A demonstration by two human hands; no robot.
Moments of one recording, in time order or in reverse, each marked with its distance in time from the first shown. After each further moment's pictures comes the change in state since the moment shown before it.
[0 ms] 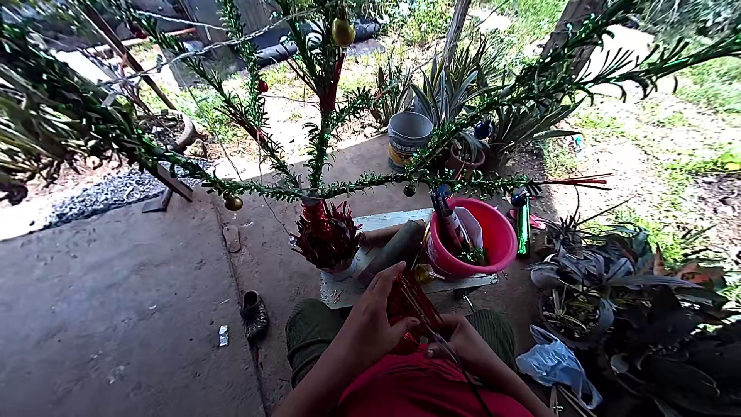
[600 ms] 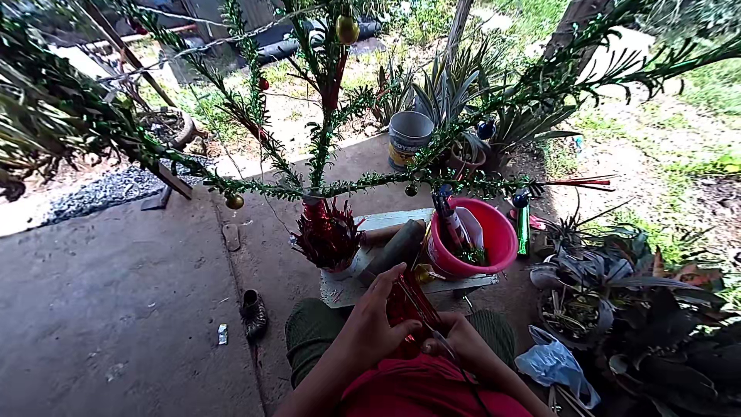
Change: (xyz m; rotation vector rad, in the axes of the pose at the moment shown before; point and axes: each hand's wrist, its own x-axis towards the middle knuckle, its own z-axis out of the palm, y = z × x) left_hand -0.002 -0.003 0.000 -0.084 -0.022 -0.037; right_hand 0.007 -0.004 0.005 0.033 -0.015 0.012
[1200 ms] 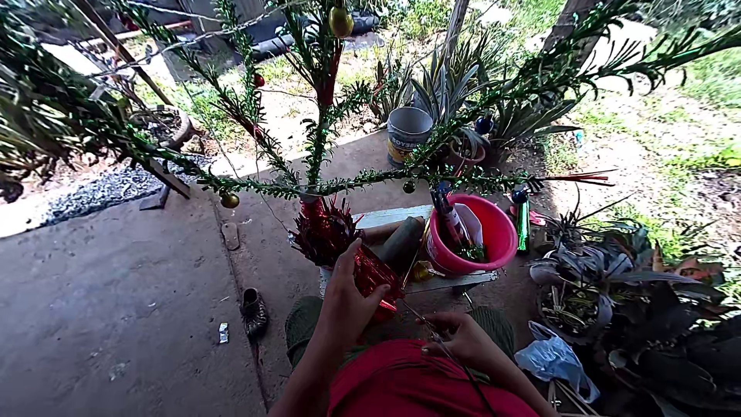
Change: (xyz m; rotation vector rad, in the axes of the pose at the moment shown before) left_hand 0.010 -0.016 -0.016 0.193 0.330 -0.218; right_hand -0.010 0.012 -0.024 -0.461 0.064 0.168
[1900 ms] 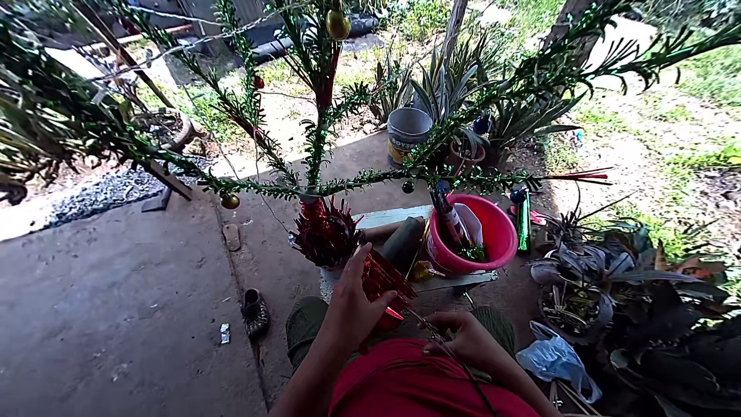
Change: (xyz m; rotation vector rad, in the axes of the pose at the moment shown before) left_hand -0.004 0.009 0.001 0.017 -0.100 0.025; right_hand -0.002 -0.004 -0.003 -0.028 0.014 -0.102
